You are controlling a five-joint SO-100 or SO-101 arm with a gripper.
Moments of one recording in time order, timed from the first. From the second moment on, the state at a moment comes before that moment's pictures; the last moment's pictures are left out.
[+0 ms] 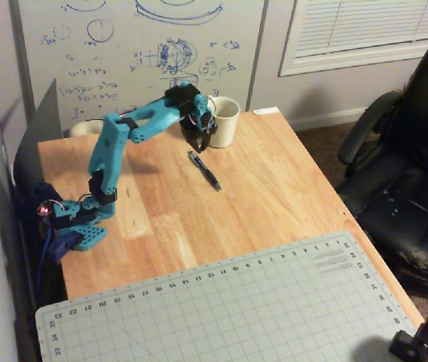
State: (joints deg) arm -11.0 72.3 64.1 81.5 3.3
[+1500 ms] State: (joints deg) arm -9.1 39.1 35.9 81.4 3.3
